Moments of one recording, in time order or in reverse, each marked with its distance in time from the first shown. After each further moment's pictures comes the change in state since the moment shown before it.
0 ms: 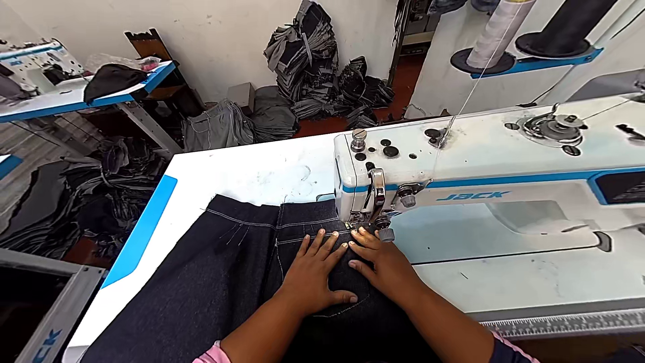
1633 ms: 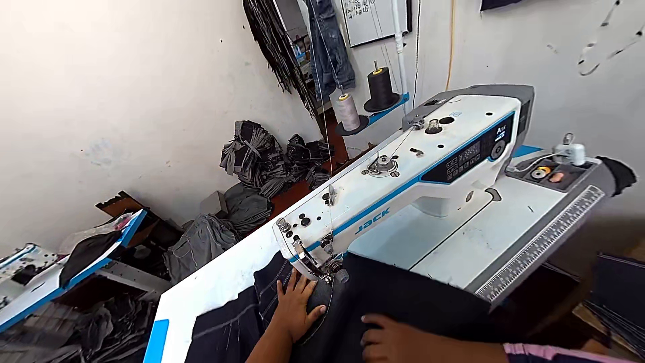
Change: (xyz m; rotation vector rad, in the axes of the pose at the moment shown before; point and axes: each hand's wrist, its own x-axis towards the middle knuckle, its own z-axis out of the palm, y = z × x) left_hand 0.056 -0.048 -0.044 0.274 -0.054 0.064; right_hand -0.069 -0.007 0.017 -0.116 0.188 -0.668
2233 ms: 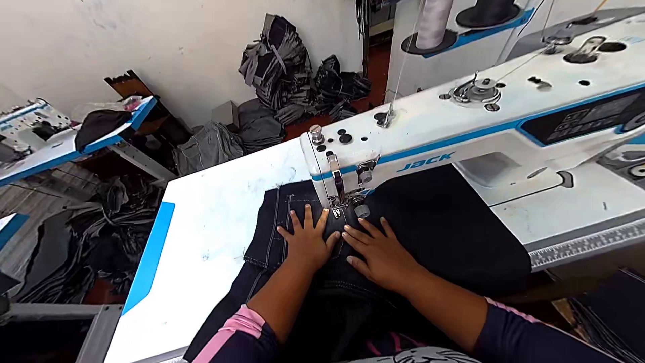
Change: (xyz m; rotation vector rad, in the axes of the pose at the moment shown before) left_hand -0.018 0.070 0.004 -0.129 -0.056 -0.421; right_hand 0.045 0.018 -0.019 0.104 -0.497 0.756
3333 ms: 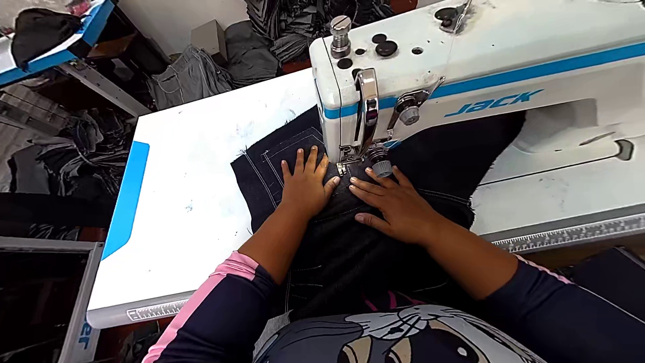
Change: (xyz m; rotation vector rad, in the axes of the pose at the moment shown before) left_hand 0.031 -0.014 0.003 -0.084 0.183 0.176; right_hand 0.011 0.038 -0.003 -0.026 0.224 -0.228
